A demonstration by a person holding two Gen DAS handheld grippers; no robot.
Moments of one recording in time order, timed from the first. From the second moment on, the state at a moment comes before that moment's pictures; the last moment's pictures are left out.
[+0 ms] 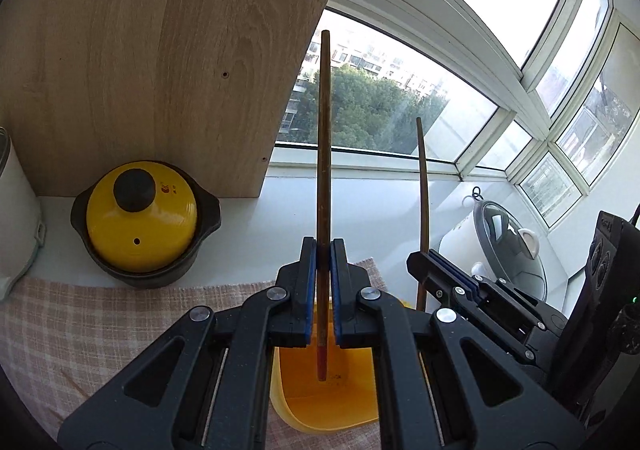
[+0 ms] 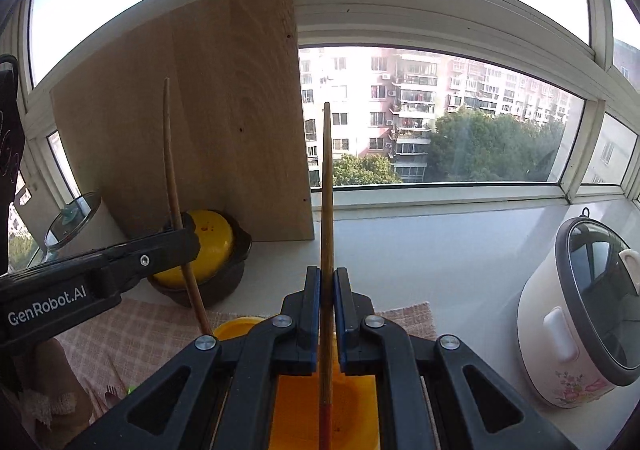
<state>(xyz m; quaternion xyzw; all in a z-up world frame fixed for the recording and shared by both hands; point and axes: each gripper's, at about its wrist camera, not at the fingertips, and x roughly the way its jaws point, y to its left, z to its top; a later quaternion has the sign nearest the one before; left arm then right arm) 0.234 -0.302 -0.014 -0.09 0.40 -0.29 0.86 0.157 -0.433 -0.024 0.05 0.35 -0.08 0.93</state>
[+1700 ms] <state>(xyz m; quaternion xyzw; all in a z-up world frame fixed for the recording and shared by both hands) 0.153 -0.222 -0.013 -0.04 0.41 -0.25 0.88 0.078 -0.401 -0.013 0.04 0.34 -0.10 0.93</state>
